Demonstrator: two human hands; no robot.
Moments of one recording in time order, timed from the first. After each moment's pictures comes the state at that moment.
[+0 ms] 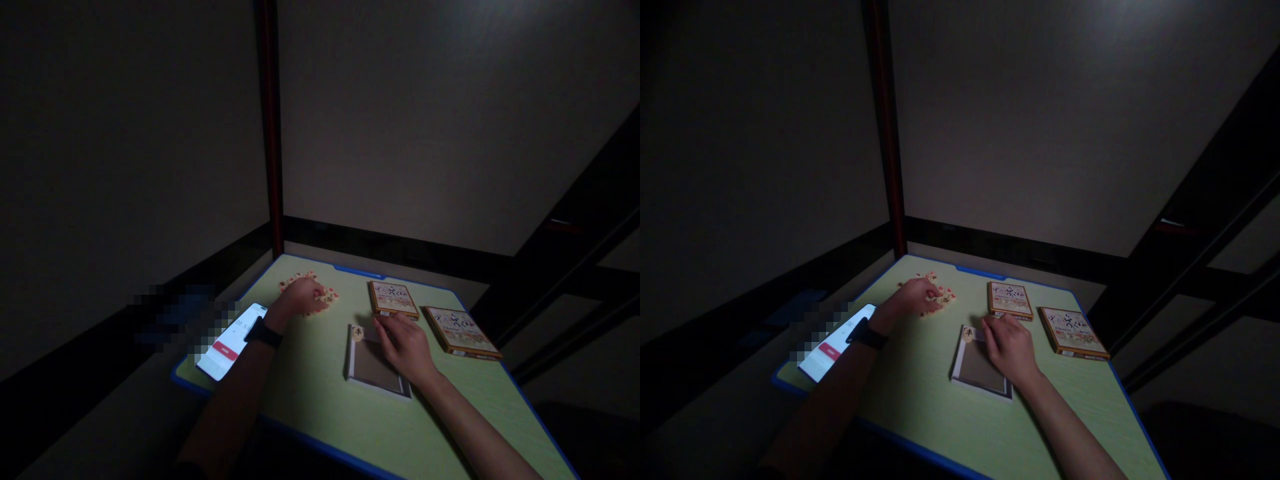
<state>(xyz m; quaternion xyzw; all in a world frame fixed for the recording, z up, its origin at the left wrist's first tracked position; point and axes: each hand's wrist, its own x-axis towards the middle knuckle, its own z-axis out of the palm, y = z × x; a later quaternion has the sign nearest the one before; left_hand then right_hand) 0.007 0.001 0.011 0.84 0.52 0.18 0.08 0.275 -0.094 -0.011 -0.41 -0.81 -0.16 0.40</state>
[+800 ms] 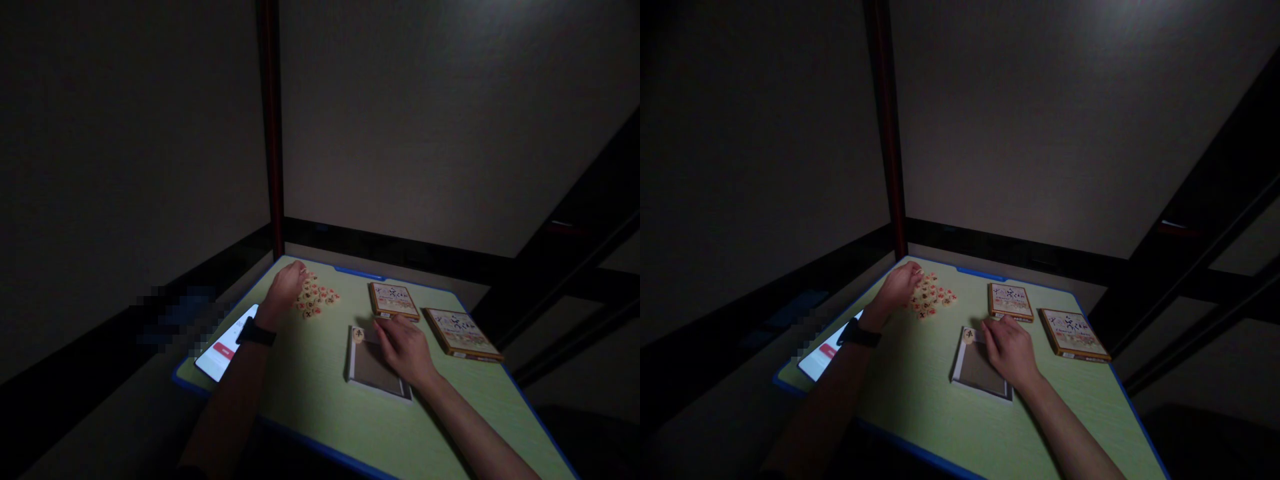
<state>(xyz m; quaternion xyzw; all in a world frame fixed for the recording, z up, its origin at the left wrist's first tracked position) -0.009 0.000 0.034 0.73 0.63 0.27 0.03 0.275 -0.095 -0.011 -0.41 -0.81 -0.16 0.39</state>
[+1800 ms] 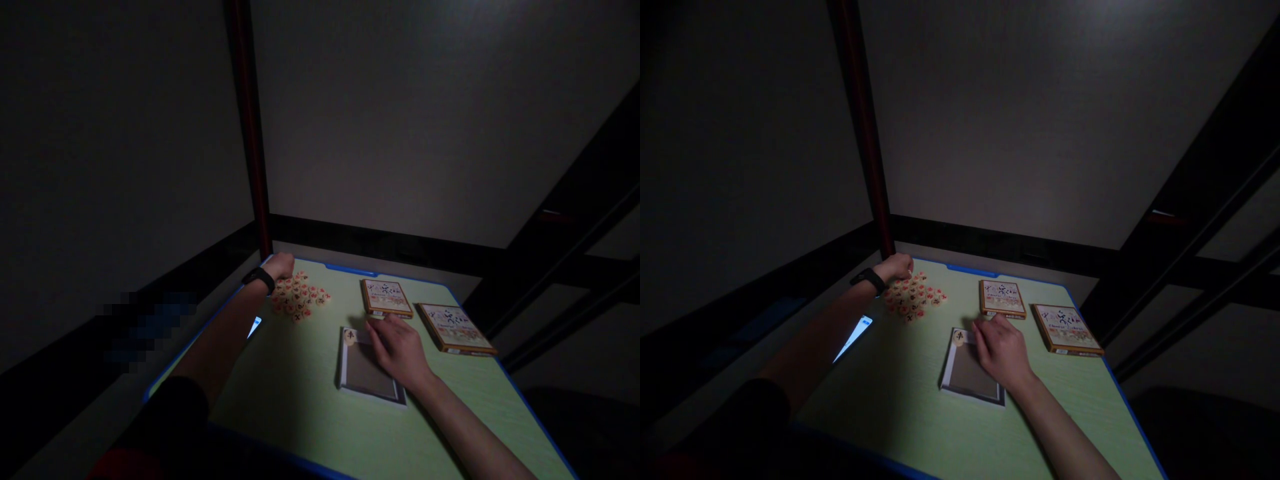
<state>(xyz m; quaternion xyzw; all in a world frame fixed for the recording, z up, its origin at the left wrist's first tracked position) -0.009 0.091 0.046 0.75 0.66 0.01 0.05 0.275 -0.095 -0.012 -0.41 -0.81 -0.15 0.39</state>
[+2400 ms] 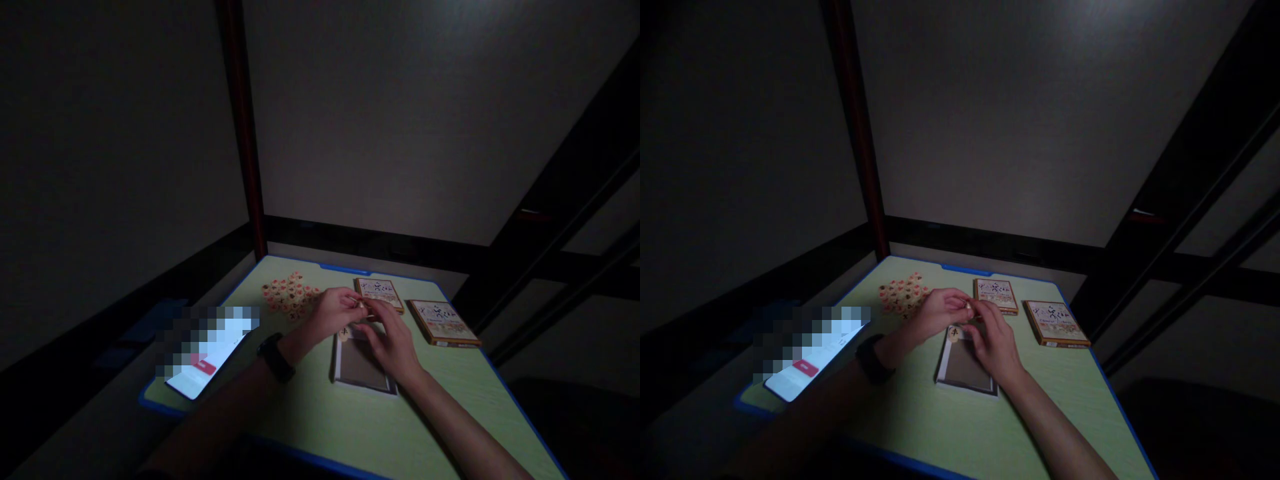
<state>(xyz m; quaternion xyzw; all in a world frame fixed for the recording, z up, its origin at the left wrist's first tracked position) 0.114 -0.042 0.012 0.65 0.33 0.42 0.54 0.272 -0.097 -0.013 -0.42 -0.77 -0.03 0.47</state>
